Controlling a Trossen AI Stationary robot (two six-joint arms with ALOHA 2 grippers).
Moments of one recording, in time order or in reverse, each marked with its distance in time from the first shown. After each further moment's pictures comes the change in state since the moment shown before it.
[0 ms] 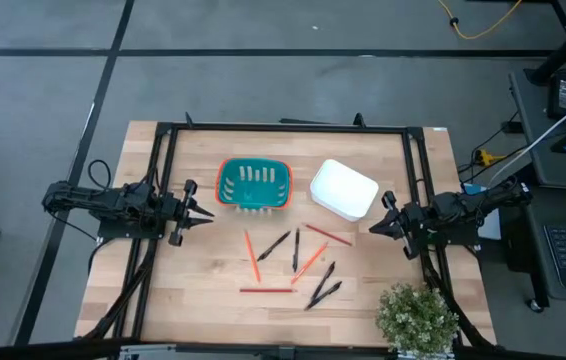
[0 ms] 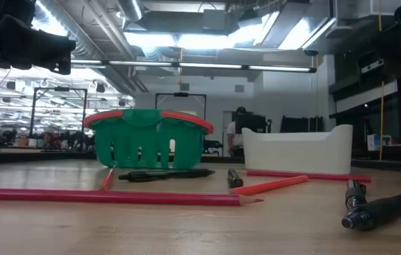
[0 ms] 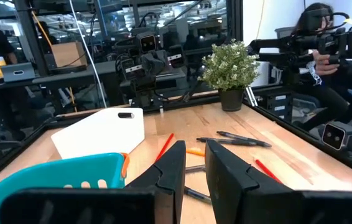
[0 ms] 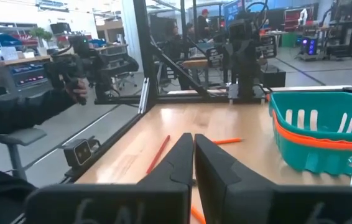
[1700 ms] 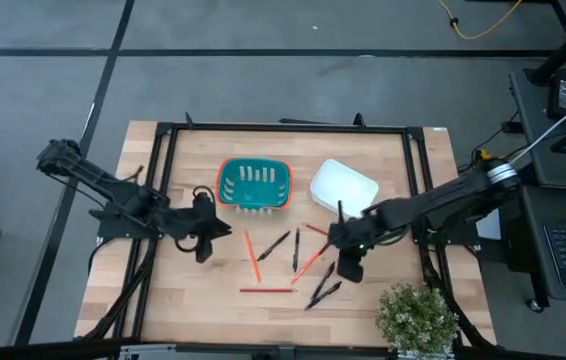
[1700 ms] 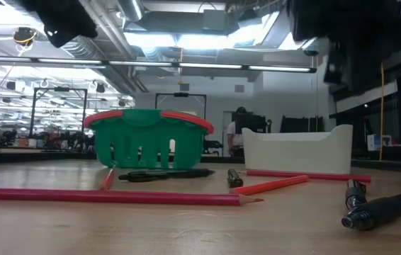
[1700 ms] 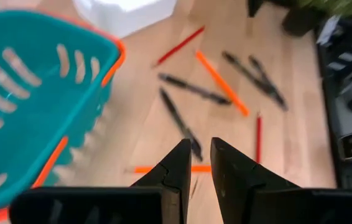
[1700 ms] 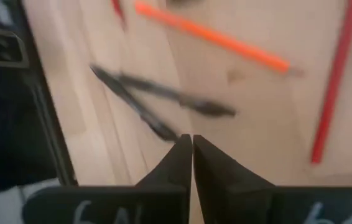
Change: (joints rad) left arm -0.354 0.976 0.763 -0.552 -0.473 -0.784; right arm 0.004 1.488 1.003 -0.726 -0.250 0.589
